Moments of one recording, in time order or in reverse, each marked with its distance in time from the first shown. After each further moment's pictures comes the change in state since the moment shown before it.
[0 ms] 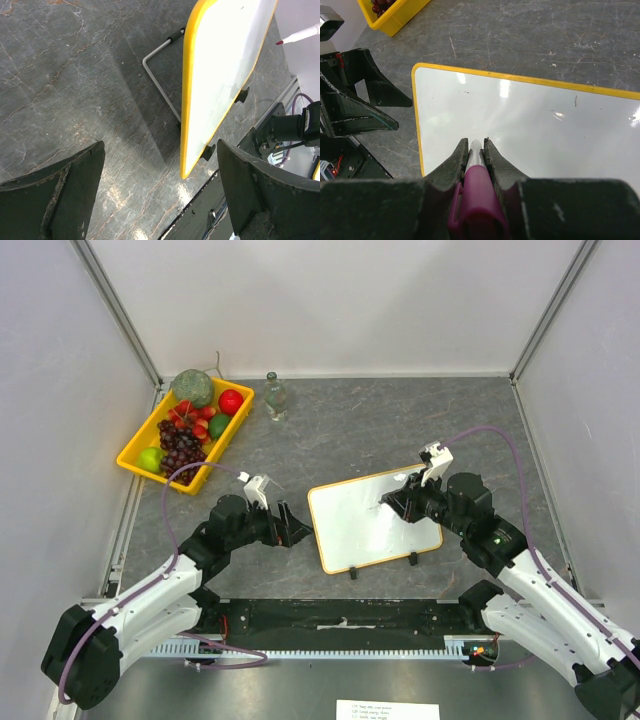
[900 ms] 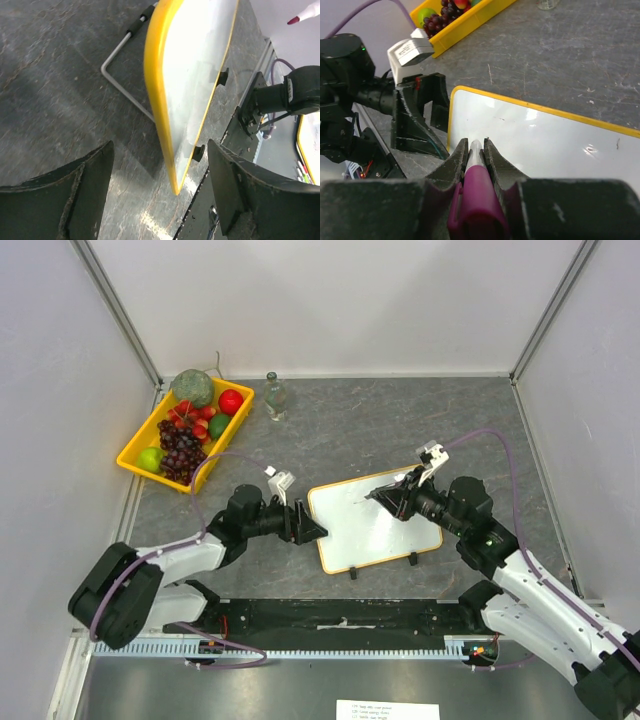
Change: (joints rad) left arm 0.000 0.348 0.010 0.352 0.224 0.050; right arm 0.000 0.019 -0.084 0.269 -0.120 0.040
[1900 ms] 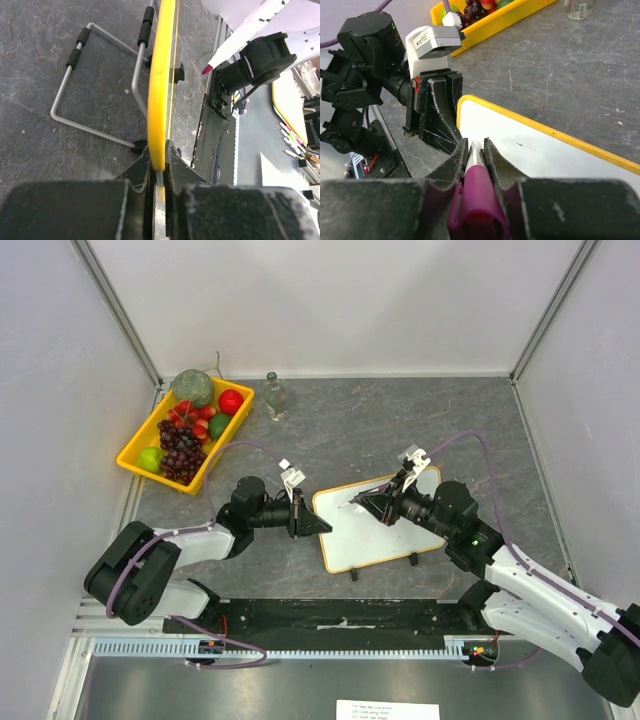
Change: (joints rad) left arm 0.013 0.187 0.068 0.261 0.276 0.084; right arm 0.111 0.071 -0.027 0.173 0.013 -0.026
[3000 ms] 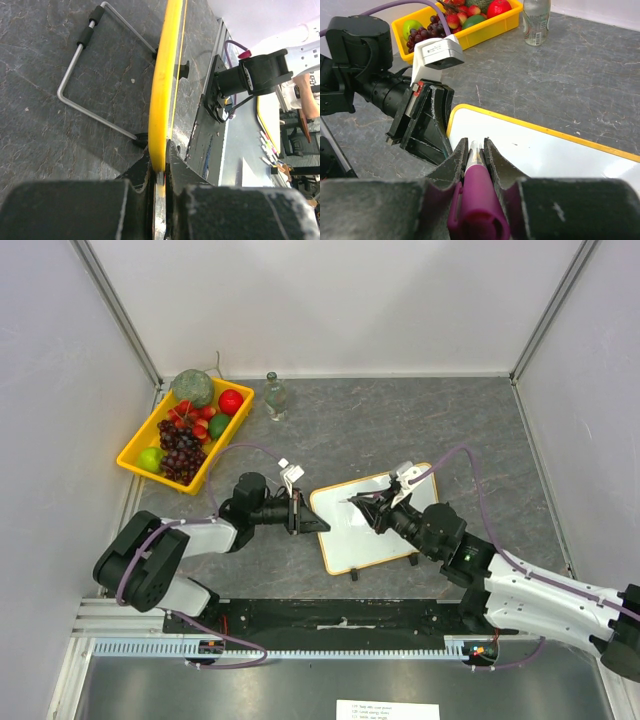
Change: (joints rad) left arm 0.043 0.090 0.035 -0.047 0.040 -0.096; right arm 0.282 -0.015 -0.039 0.072 0.465 -0.165
